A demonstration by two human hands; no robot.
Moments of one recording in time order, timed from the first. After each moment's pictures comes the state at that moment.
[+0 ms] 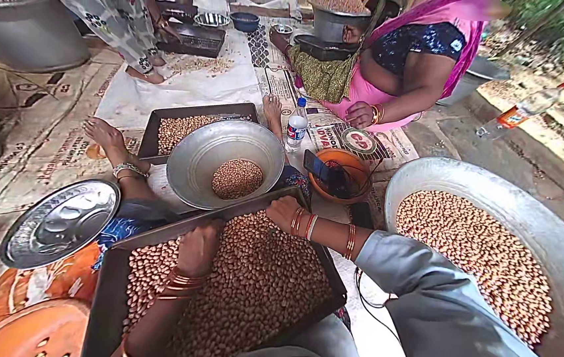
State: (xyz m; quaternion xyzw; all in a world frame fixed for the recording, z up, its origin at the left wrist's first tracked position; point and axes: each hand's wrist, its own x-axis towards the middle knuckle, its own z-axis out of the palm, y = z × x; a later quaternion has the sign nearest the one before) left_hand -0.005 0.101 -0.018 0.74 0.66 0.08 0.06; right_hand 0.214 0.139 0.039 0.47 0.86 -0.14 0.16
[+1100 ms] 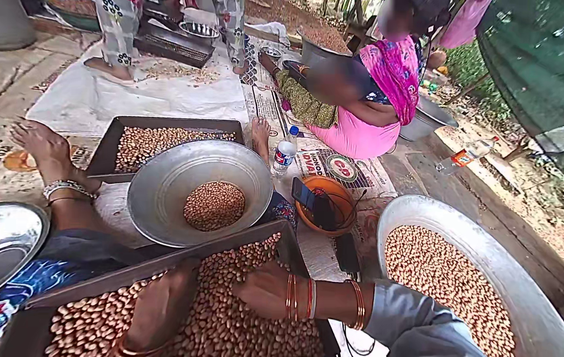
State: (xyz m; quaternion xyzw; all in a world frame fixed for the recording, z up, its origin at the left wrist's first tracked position) left_hand 0.000 0.109 0.004 0.71 0.68 -0.04 0.17; right_hand 0.201 0.106 0.052 0.34 0.89 -0.24 0.17
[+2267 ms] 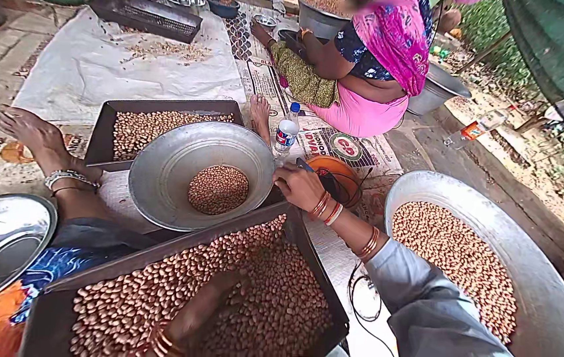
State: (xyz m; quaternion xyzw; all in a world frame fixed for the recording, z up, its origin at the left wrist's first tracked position) left_hand 0.006 0.086 -0.014 0.38 0.40 0.17 0.82; right_hand 0.273 0.202 0.054 0.54 0.82 -0.02 -0.18
